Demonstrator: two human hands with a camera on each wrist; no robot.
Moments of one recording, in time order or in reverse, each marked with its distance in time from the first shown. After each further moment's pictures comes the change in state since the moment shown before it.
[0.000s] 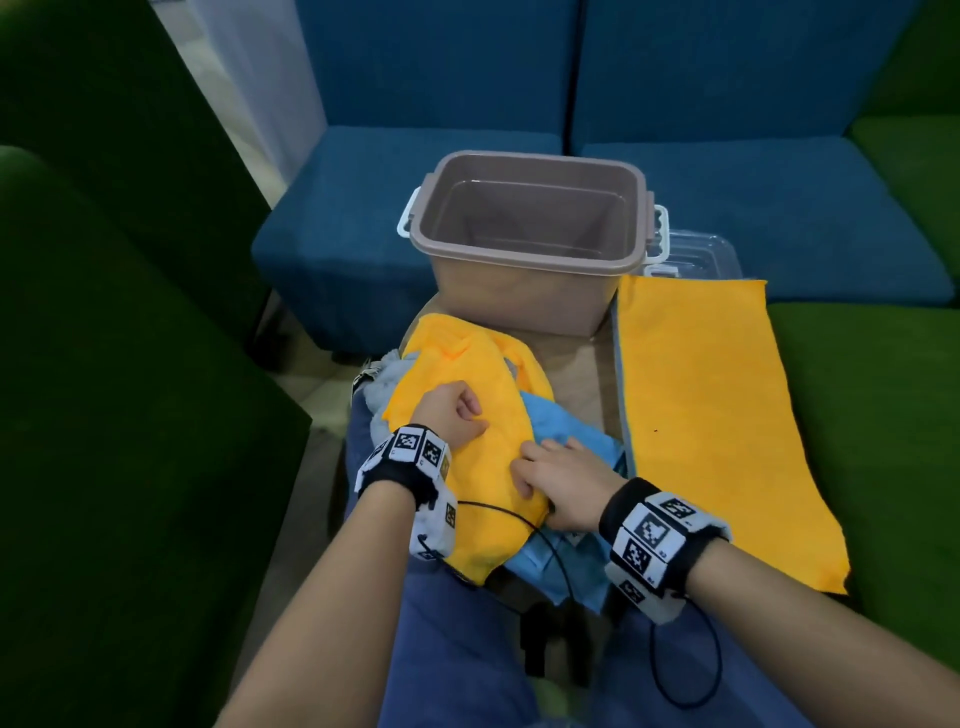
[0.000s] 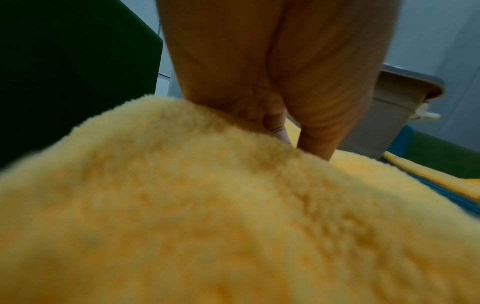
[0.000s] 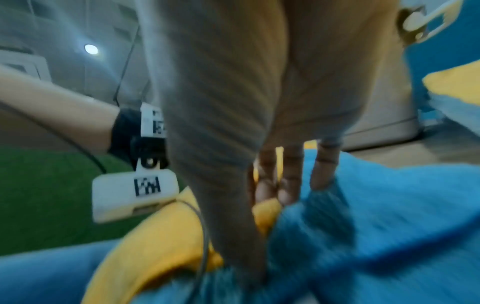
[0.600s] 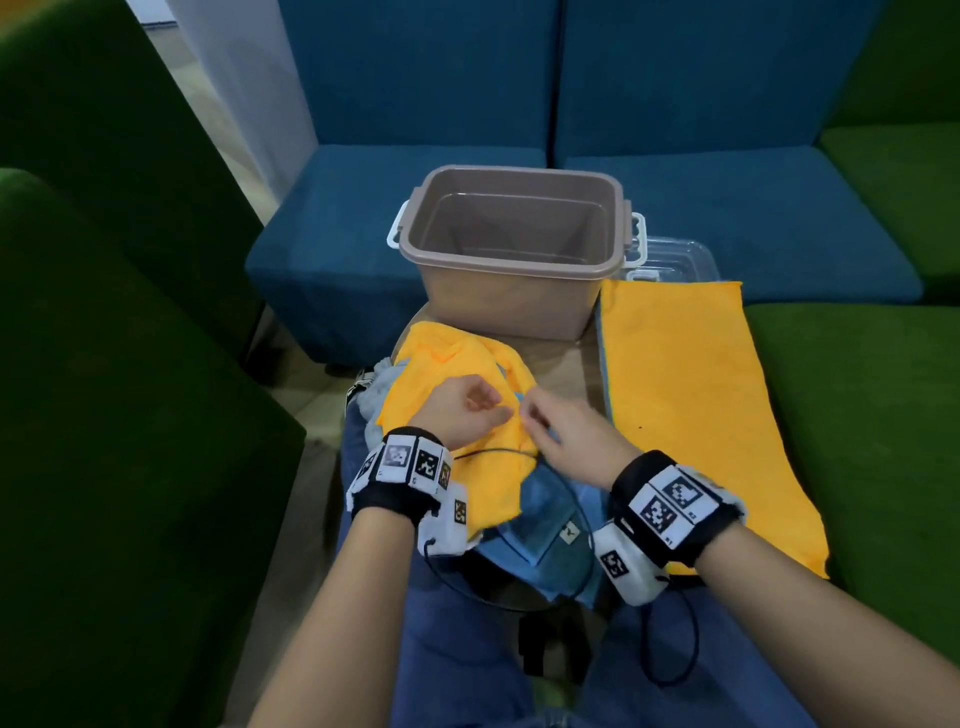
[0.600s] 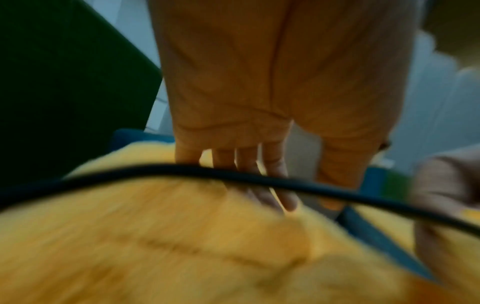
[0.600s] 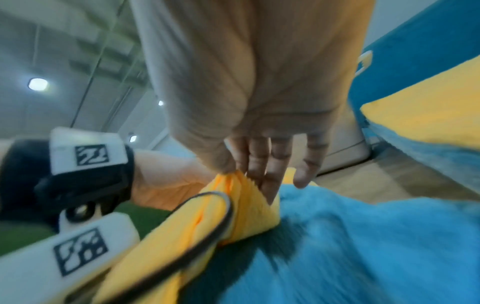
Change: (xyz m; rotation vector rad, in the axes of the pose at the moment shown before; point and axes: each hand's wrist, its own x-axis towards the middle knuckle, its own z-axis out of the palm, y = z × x) left_hand -0.027 0.047 -0.015 -0.163 -0.054 0.136; right_hand -0.015 0.011 -0.031 0.493 0.489 0.057
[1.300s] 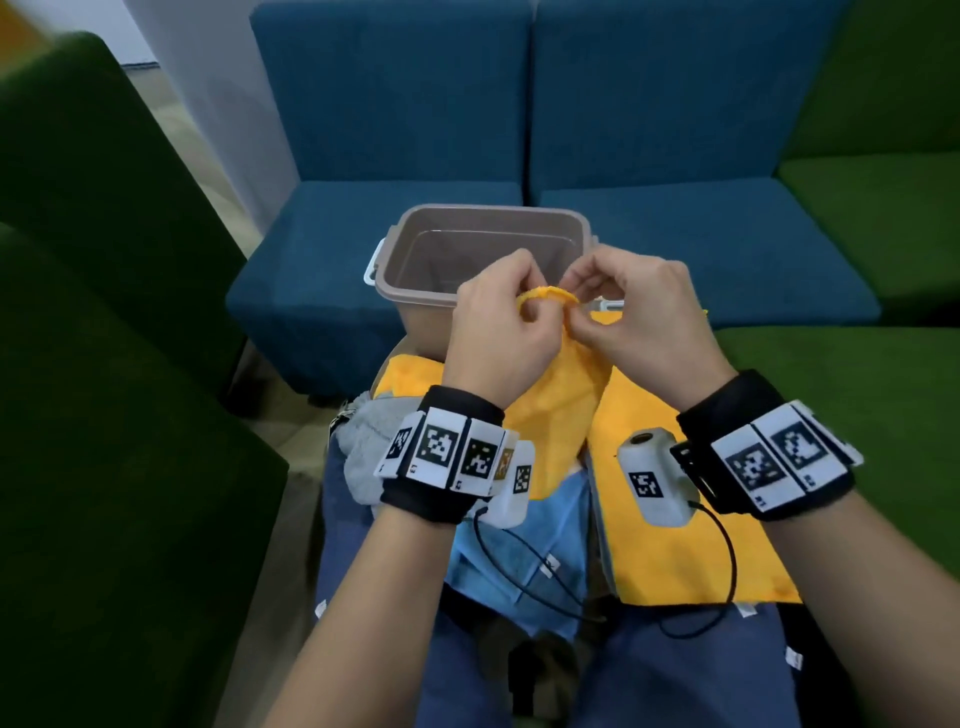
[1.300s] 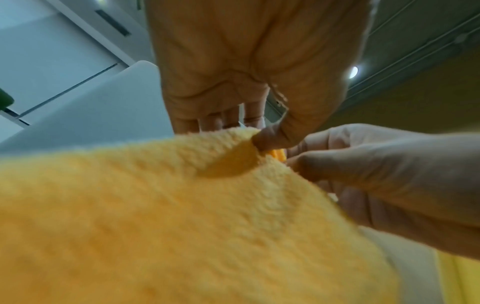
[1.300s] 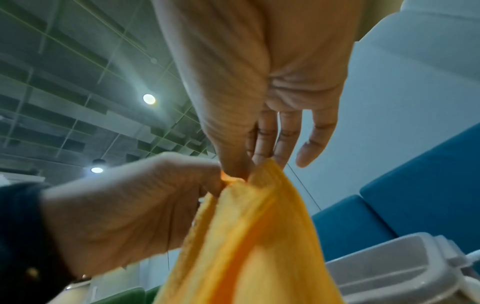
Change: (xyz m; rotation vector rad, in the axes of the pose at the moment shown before) left_hand -0.010 0.161 -0.022 -0.043 0.527 0.537; right_hand 0.005 -0.043 -0.145 -0.041 0.602 -0.125
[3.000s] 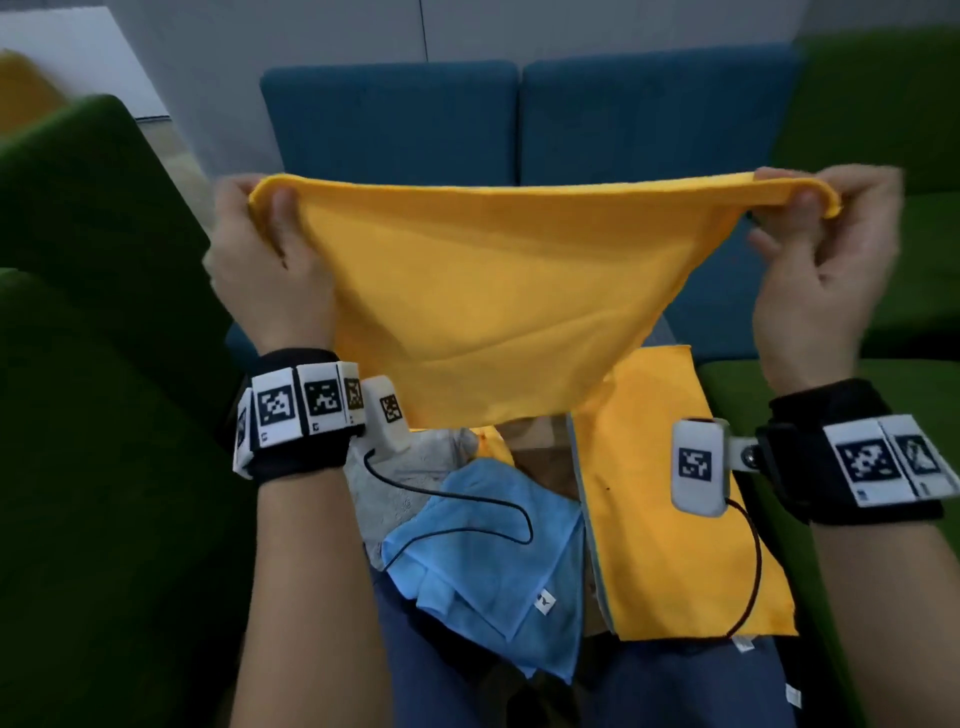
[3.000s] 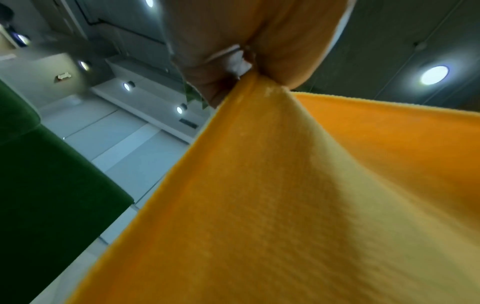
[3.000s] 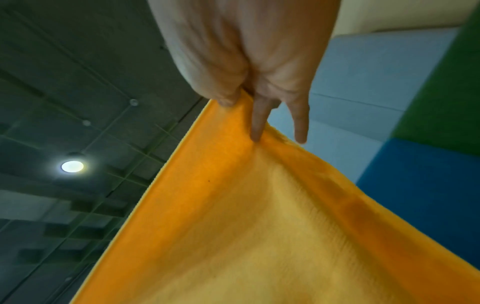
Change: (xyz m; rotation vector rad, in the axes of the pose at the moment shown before) left_hand 0.051 -0.026 -0.117 0.227 0.668 -0.025; right_hand 0.007 0.024 -0.076 0.334 0.718 -0.013
